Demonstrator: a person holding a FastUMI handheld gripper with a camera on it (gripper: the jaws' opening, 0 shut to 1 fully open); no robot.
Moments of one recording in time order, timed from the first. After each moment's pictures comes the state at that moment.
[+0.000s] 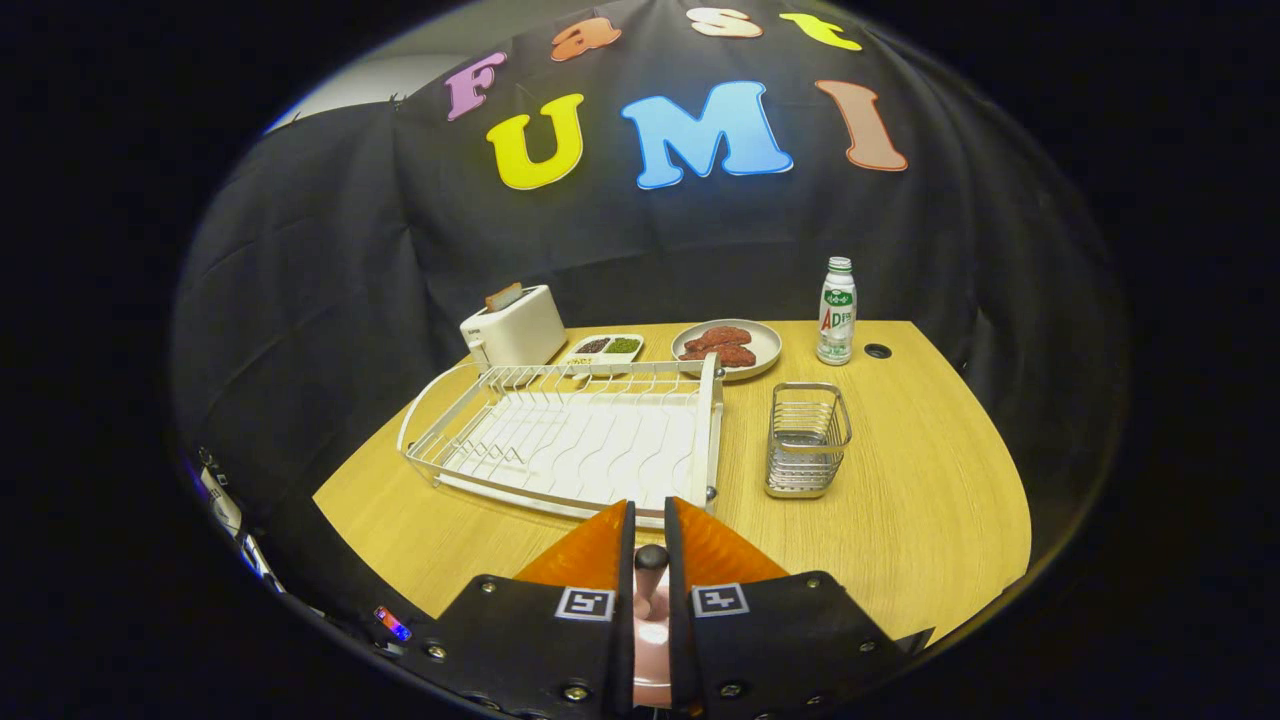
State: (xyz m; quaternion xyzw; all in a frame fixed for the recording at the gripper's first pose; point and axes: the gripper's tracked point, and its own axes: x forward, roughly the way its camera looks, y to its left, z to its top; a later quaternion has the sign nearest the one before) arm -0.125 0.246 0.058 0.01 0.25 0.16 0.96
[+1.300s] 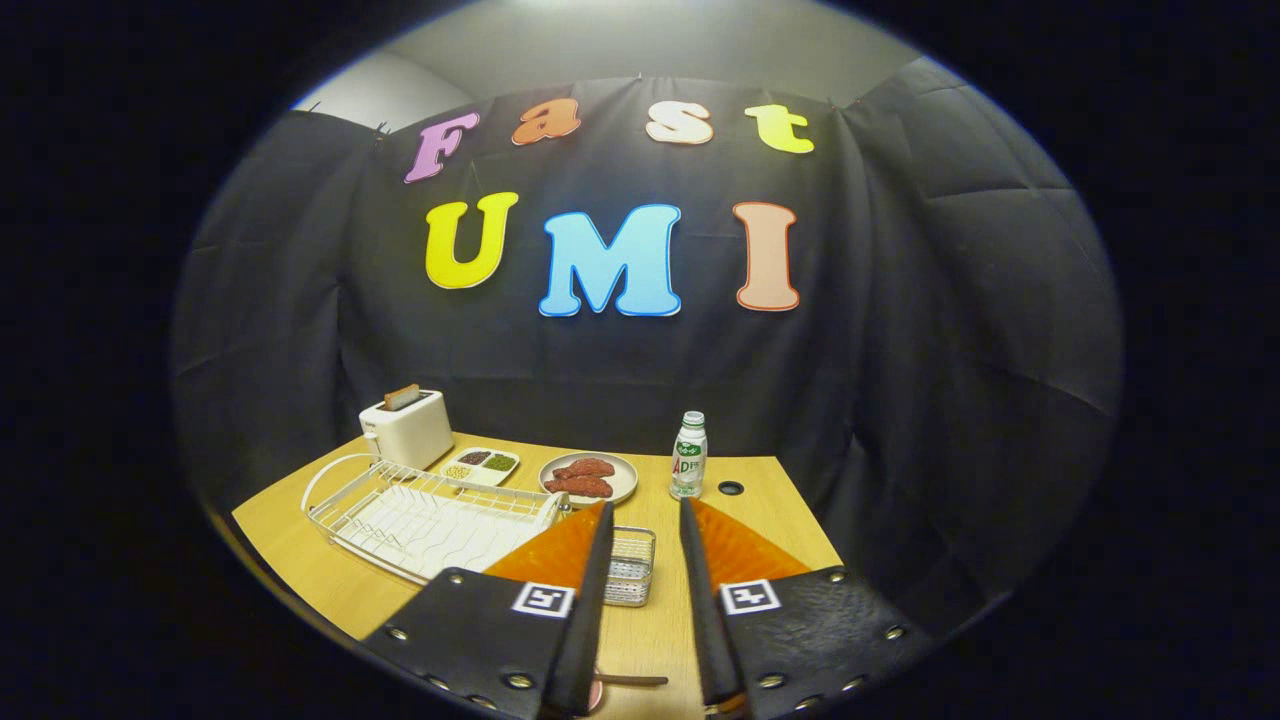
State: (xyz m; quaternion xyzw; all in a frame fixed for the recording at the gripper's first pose) arm -0.104 0.119 0.184 -0.04 0.07 0.04 1.00
